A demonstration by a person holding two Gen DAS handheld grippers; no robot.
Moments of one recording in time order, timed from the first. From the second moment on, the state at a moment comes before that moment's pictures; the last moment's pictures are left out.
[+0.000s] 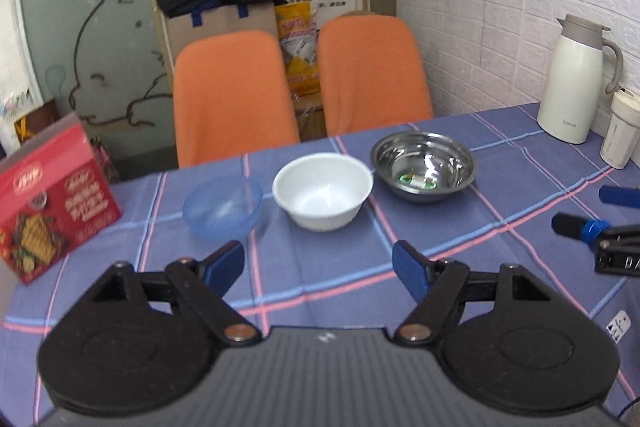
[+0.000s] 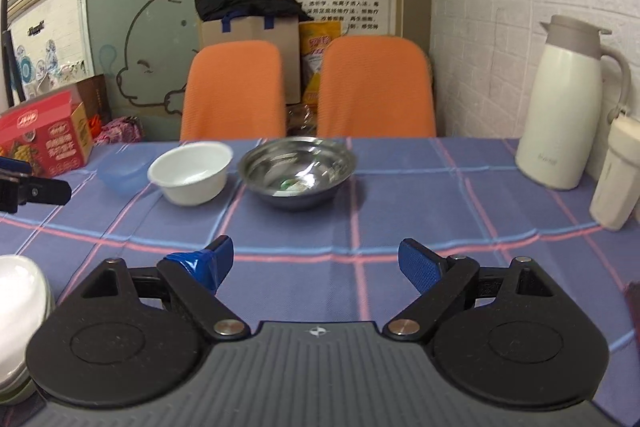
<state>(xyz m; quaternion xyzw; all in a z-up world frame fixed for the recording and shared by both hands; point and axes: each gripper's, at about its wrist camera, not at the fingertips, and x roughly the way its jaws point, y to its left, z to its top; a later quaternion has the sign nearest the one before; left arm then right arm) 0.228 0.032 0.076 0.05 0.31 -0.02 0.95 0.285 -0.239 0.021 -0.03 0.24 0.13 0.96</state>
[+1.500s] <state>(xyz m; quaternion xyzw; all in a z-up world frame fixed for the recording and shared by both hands) 0.516 -0.045 -0.015 0.06 0.47 -0.15 0.87 0.459 -0.193 -0.037 0.01 0.36 0.21 0.91</state>
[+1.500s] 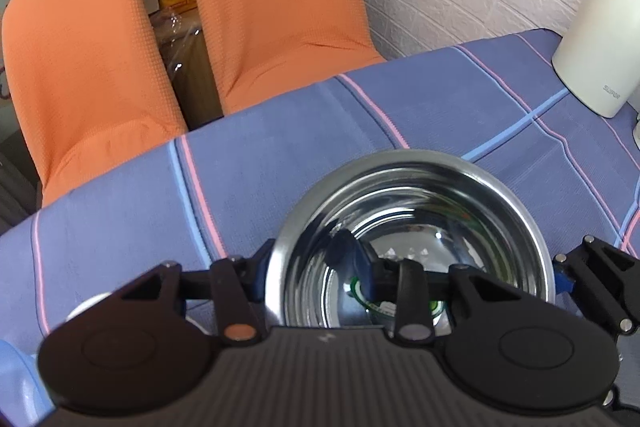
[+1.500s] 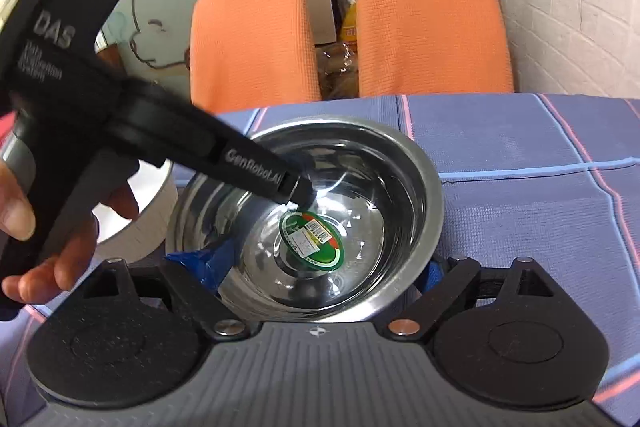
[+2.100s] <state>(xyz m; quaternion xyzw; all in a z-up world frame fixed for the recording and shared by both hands) 0.363 -0.046 0.019 0.07 0.47 -0.16 0.86 0.328 -0.195 -0.007 0.02 0.35 0.20 0.91</state>
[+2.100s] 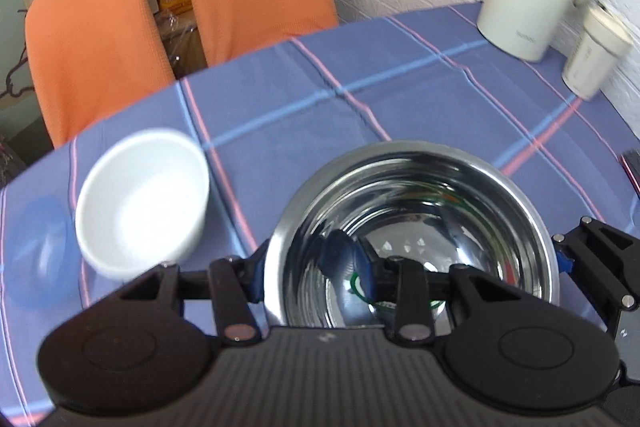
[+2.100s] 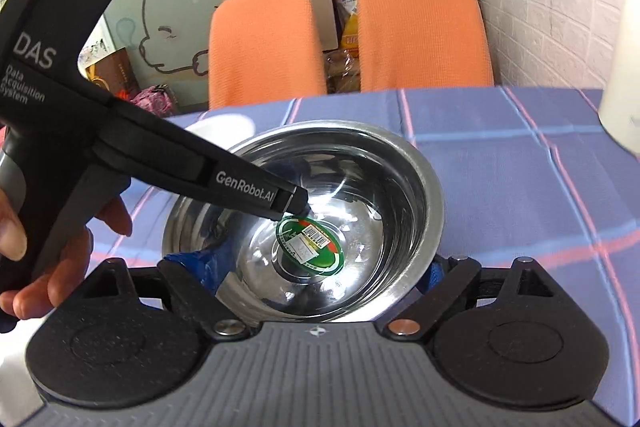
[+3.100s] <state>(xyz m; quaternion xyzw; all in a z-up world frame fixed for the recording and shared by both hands) 0.245 -0.031 -0.005 0.06 0.46 -0.15 0.87 0.240 -0.221 -0.032 0.06 0.38 0.21 0.90</state>
